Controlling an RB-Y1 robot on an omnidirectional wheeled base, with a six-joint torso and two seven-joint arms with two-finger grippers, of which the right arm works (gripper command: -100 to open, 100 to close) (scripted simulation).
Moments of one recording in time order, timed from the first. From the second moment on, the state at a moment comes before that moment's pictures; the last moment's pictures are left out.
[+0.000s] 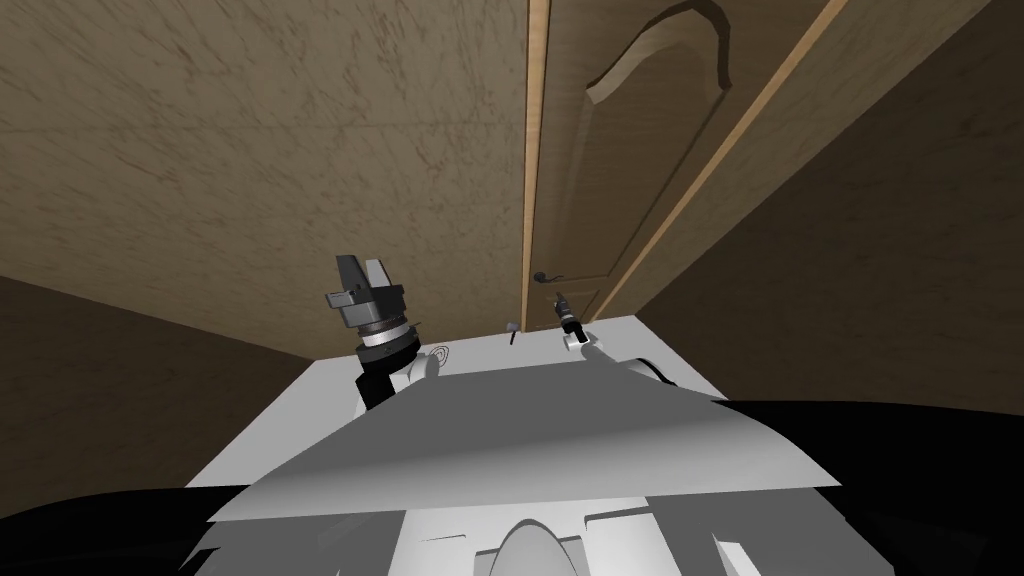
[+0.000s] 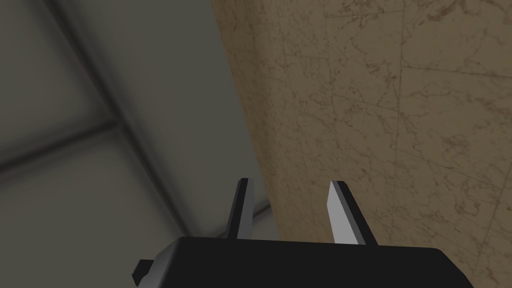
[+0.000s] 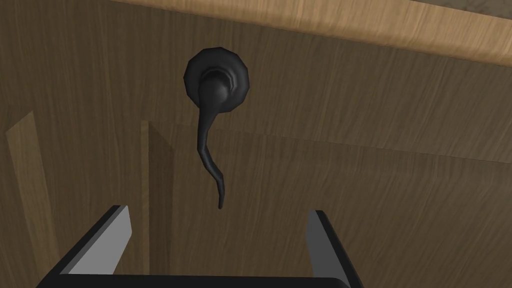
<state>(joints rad) -0.31 -0.23 -0.01 -0.55 -0.01 -0.75 -0.12</state>
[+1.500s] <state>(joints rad) -0.38 -0.33 -0.05 -0.30 -0.12 -0.84 -0.13</state>
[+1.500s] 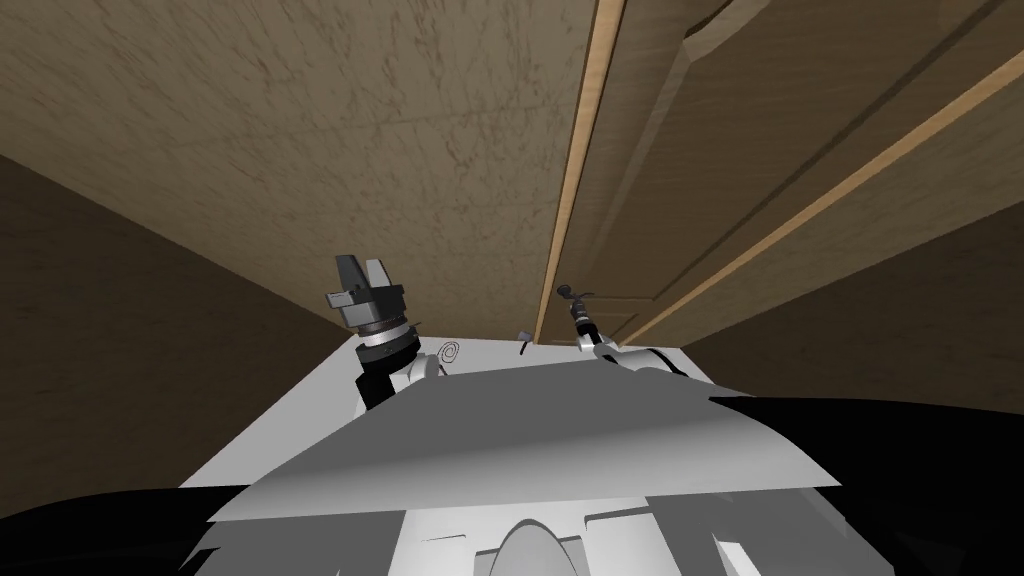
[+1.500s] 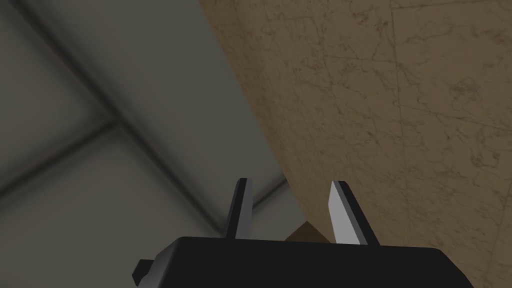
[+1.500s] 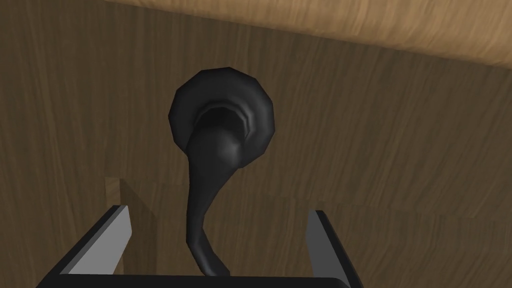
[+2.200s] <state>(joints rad) -0.35 -0.35 -0.06 -0.35 -0.14 -0.82 -0.13</state>
